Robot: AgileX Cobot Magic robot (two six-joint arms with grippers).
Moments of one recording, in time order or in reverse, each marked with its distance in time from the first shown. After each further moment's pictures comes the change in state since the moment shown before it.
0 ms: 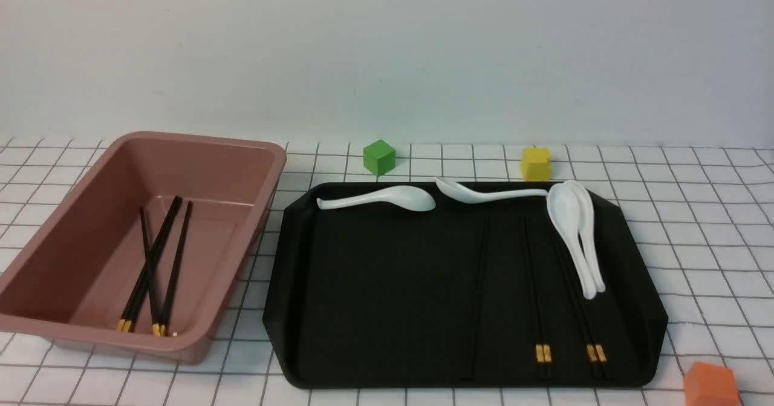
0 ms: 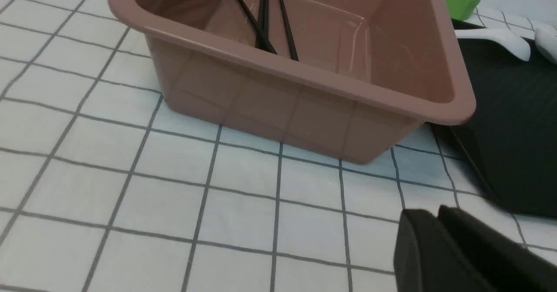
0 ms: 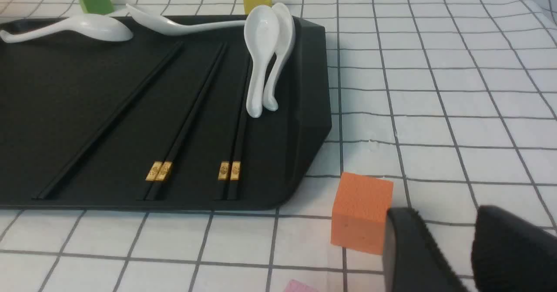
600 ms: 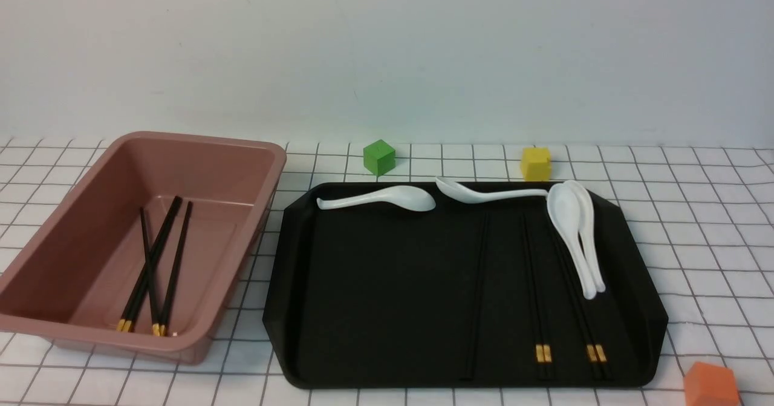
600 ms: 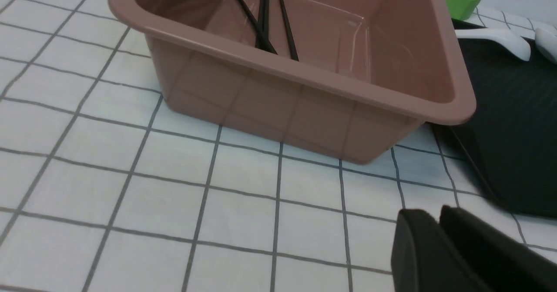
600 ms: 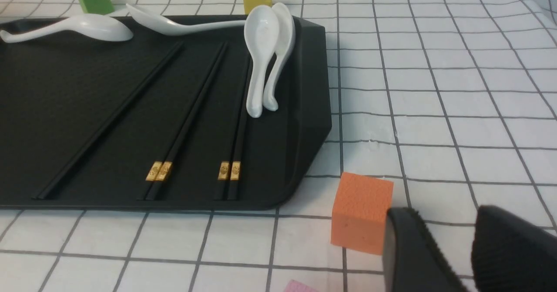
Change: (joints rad) right arm 0.000 0.000 0.000 0.000 0.000 0.000; left arm 0.000 0.000 0.000 0.000 0.000 0.000
